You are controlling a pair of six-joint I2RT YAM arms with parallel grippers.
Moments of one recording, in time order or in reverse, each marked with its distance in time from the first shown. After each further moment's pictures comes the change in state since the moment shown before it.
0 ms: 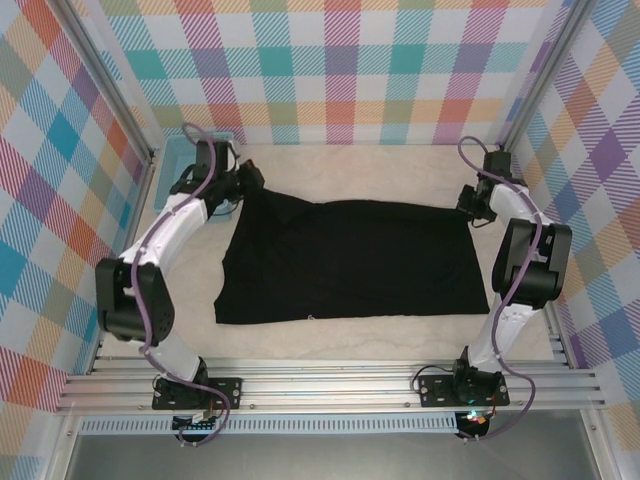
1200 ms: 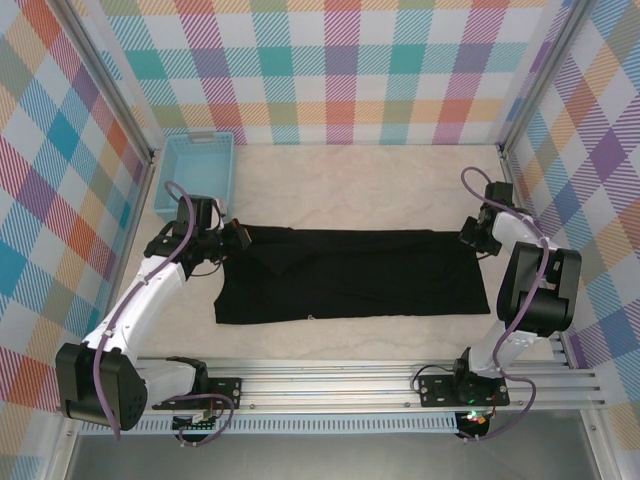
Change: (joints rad) left arm -0.007 -0.432 -0.415 -0.203 0.001 0.009; right arm -0.021 -0.210 -0.333 -0.002 0.050 0.053
